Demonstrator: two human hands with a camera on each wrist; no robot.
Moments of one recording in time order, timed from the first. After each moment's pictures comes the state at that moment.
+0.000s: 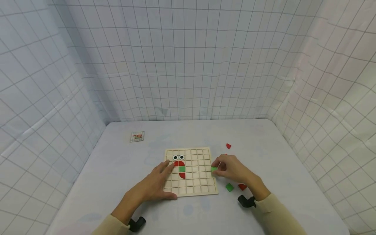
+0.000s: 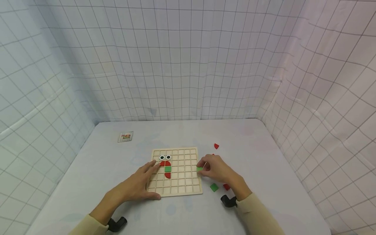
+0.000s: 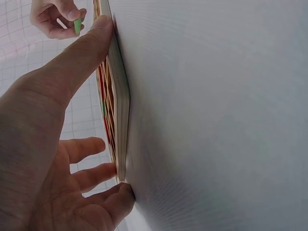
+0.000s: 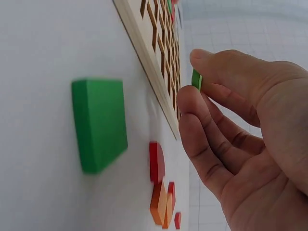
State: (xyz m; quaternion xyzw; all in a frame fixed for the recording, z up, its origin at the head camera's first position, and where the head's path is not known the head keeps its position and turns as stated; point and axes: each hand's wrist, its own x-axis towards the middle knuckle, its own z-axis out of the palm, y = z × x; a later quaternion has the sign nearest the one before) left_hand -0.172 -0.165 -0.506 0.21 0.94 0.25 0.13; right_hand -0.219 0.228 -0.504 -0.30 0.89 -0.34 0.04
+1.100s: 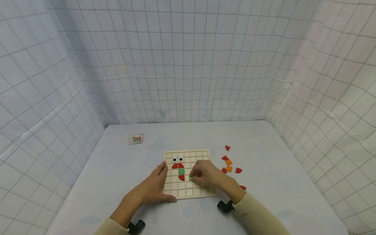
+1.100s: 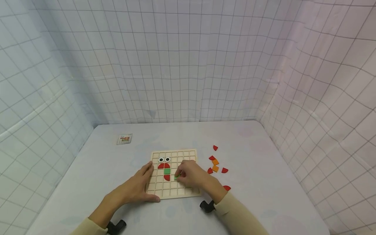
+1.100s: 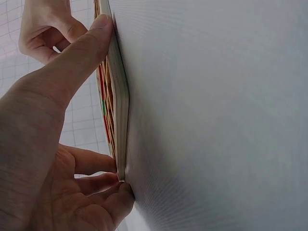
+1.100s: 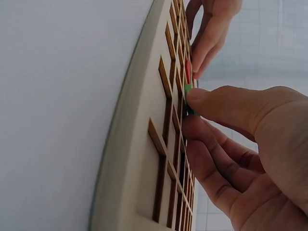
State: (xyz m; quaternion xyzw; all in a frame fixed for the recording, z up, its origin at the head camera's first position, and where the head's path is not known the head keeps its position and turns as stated) left_hand -0.176 -0.165 -0.510 0.20 0.94 0.25 0.14; right_hand -0.218 0.136 -0.510 -0.34 0.88 -0.31 0.05
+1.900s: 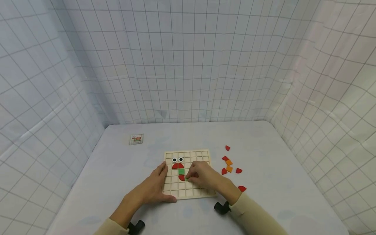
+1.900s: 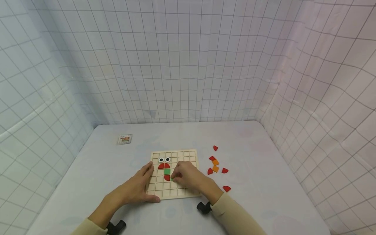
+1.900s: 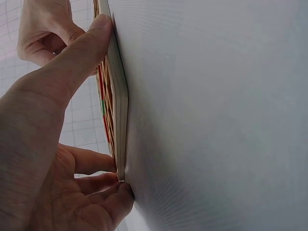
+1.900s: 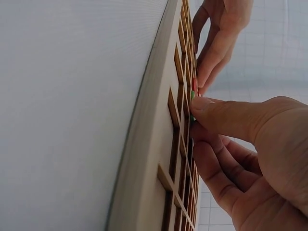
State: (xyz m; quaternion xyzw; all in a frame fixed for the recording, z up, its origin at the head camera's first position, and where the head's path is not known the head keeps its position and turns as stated) left_hand -0.175 -0.166 -0.509 0.20 0.94 0.24 0.14; right_hand -0.219 0.122 -0.511 -0.37 0.88 -0.29 0.04
